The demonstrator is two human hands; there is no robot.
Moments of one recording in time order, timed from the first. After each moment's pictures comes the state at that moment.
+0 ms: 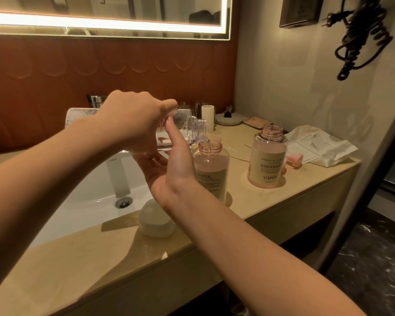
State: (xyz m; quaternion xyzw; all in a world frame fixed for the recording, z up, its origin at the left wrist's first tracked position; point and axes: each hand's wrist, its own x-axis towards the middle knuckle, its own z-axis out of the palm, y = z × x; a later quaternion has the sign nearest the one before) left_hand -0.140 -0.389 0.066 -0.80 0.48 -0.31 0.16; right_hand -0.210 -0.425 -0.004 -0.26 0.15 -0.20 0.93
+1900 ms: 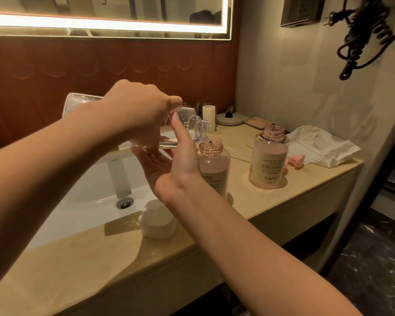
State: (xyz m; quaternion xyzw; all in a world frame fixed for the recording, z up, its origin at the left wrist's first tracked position) left_hand -0.153 -0.394 0.083 -0.80 0.48 -0.29 0.22; right_hand -0.224 -0.423 0.012 -0.21 0.13 -0.19 0.95
